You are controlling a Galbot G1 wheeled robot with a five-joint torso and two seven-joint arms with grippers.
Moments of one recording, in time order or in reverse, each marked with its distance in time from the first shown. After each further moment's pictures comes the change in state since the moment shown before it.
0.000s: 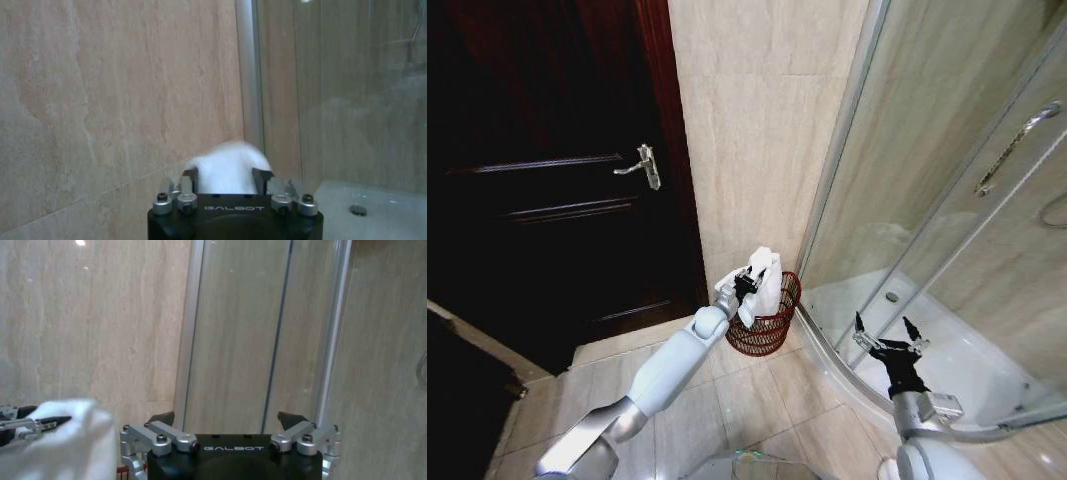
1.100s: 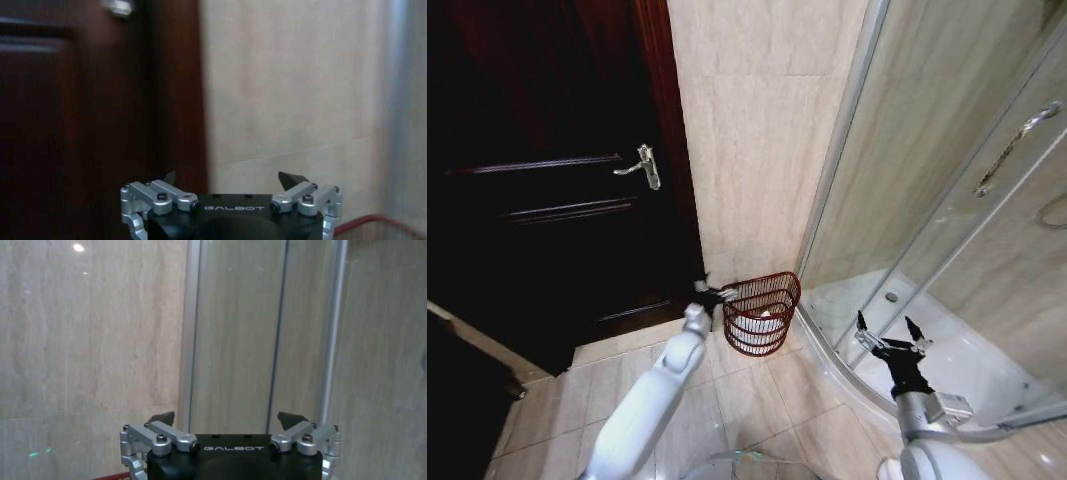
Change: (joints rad) left arm 0.513 0.014 -0.425 -0.400 0.149 0.008 -0.232; right arm -0.004 -0.009 0.002 0.026 0.058 -0.039 -0.005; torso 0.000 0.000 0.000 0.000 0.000
